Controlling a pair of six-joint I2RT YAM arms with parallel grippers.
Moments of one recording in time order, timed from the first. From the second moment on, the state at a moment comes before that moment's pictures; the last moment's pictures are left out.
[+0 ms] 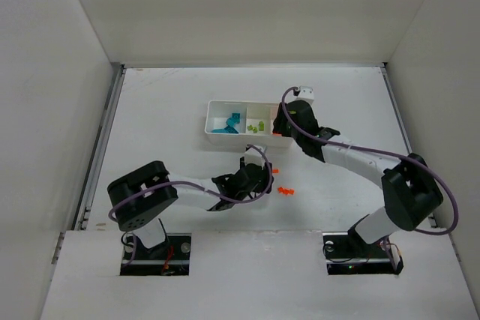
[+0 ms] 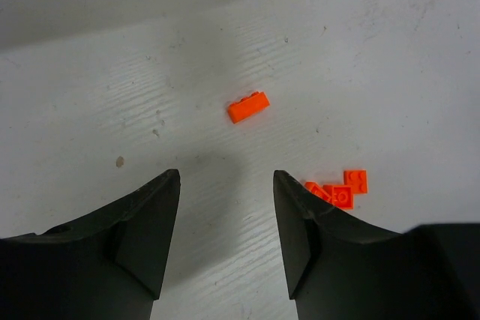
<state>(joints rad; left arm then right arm) -1.11 1.61 0.61 0.42 -0.40 -0.62 0.61 1.52 0.97 0.00 0.37 0.54</state>
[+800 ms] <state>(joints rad) -1.15 1.84 0.81 0.42 -0.54 -0.57 0.64 1.11 0.52 0.09 0.37 0.64</state>
